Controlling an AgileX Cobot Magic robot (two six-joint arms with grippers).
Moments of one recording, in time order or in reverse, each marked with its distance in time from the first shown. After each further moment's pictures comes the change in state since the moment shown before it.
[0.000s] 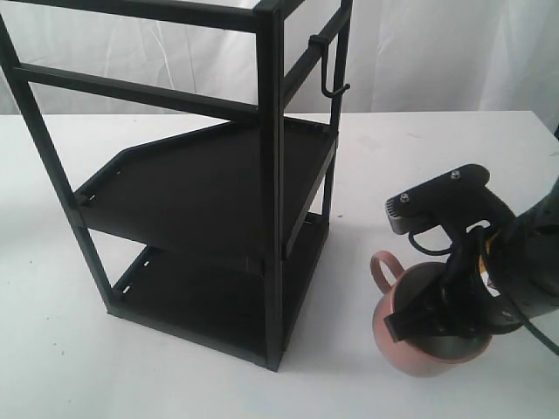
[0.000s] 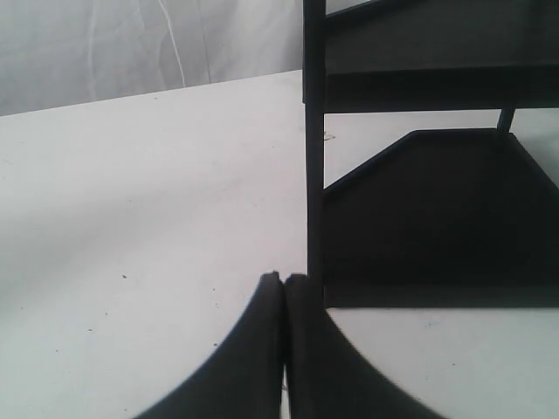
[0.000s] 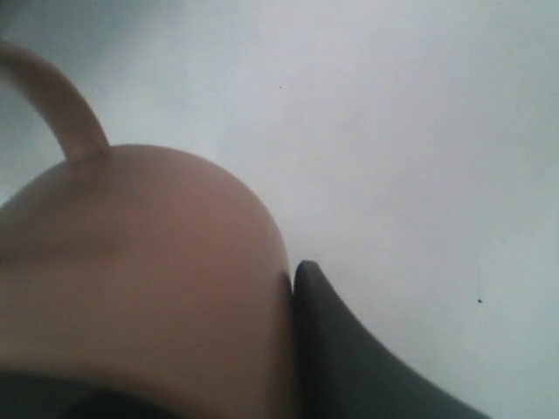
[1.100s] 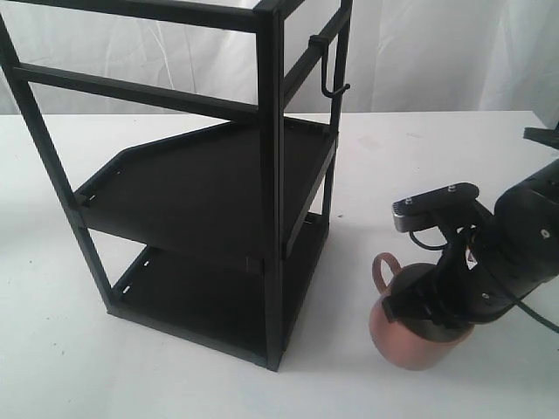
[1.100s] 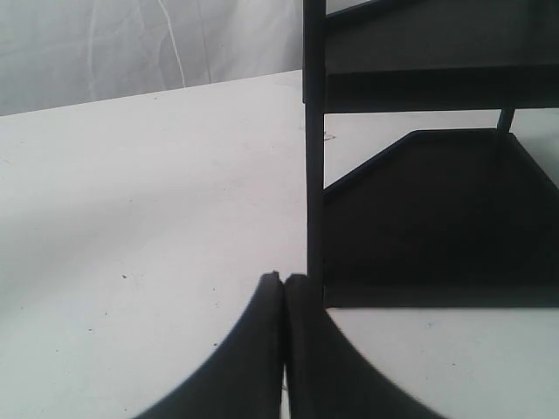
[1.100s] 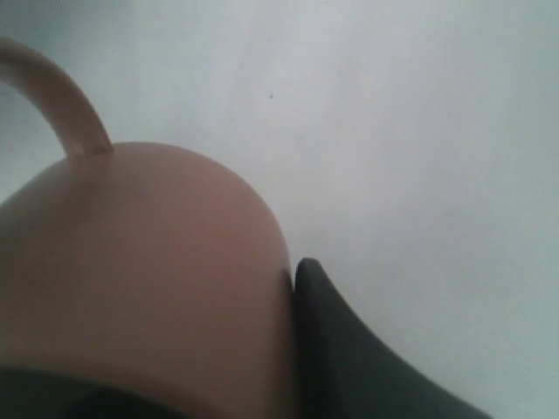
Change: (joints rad) left arm 0.000 0.000 0.000 0.000 0.000 0.000; right arm -0.237 0.225 -0.011 0.239 -0.203 -0.275
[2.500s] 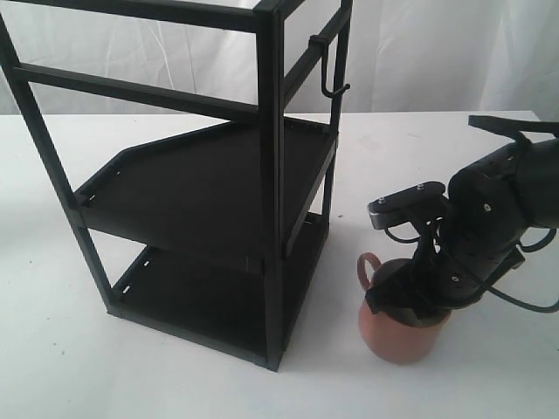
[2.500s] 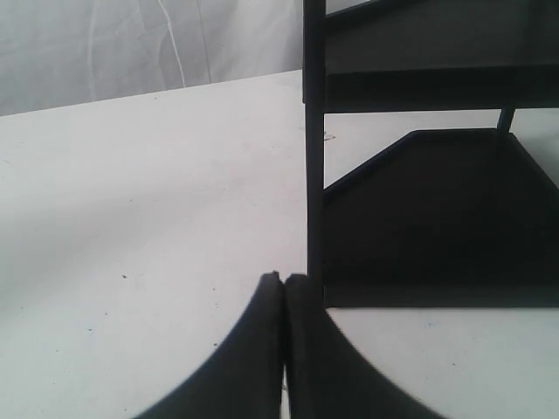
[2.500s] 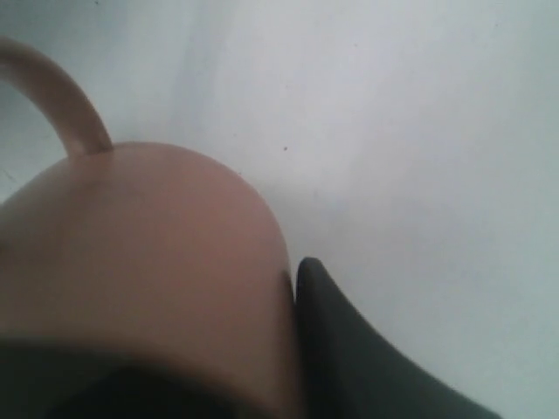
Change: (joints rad) left arm 0.000 0.000 0.000 0.000 0.000 0.000; right arm -0.004 0.162 -0.126 0.013 0.043 -0.064
